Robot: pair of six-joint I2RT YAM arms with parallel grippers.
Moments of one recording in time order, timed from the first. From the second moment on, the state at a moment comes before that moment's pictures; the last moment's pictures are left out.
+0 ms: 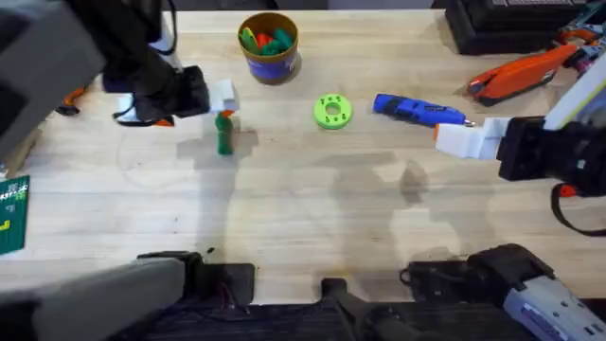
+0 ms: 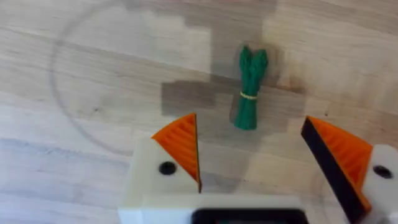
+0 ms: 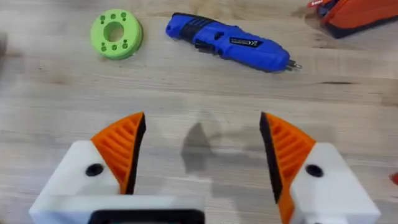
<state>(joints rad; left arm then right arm) 0.00 1.39 1.11 -1.00 -0.03 -0.25 0.22 0.67 0.89 -1.05 0.05 0.18</state>
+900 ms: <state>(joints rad) 0.00 1.74 1.11 -0.86 0.03 -0.18 0.22 0.67 0.89 -1.05 0.06 0.18</state>
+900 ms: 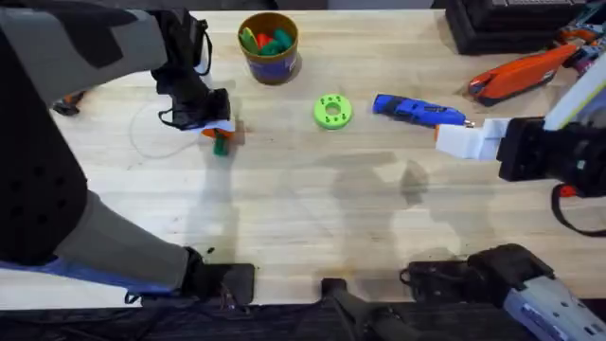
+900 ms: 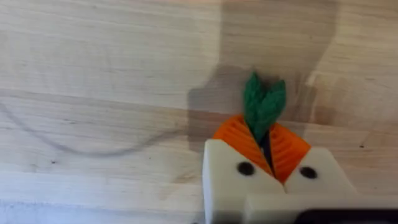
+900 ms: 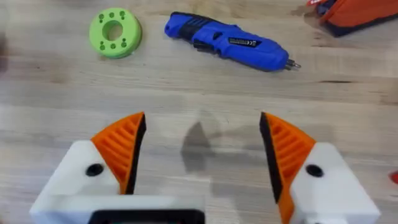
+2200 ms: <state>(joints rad) -0.15 1.91 1.58 -0.53 0.22 -0.14 0.22 0.67 0.89 -1.05 0.06 0.18</state>
